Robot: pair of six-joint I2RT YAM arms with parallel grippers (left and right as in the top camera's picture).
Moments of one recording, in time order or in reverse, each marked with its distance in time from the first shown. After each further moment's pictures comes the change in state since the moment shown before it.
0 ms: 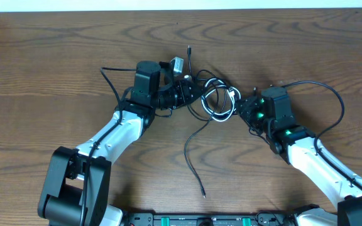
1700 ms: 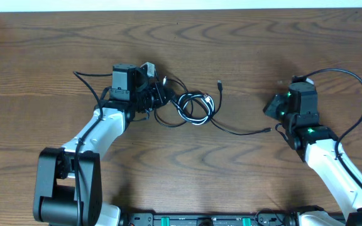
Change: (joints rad) left arm 0.184 0.003 -0.003 -0.280 -0.168 0.215; right arm -0.193 -0.082 0.021 -0.100 0.161 -0.567
